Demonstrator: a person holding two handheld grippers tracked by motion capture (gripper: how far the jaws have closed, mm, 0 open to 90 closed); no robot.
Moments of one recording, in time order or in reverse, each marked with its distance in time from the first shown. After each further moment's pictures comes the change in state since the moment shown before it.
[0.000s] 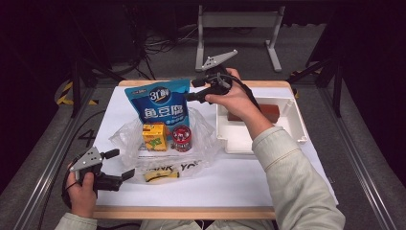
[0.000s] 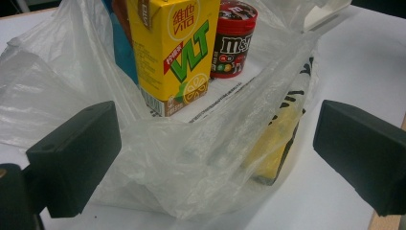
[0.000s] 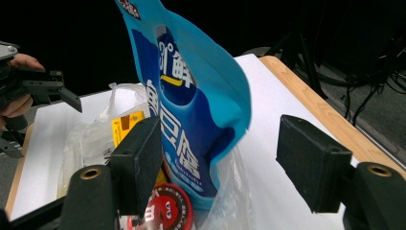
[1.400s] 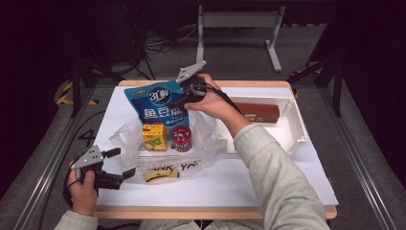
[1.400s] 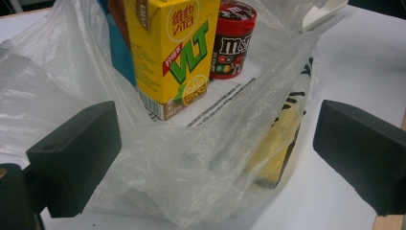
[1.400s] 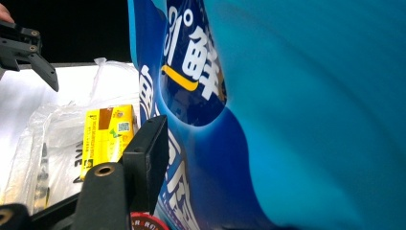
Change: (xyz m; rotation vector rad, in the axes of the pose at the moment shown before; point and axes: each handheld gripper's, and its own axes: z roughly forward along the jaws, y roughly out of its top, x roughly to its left) left arm 0.003 0.001 0.003 0.000 -0.014 0.008; right arm 0.009 0.001 0.071 0.052 0.028 -0.182
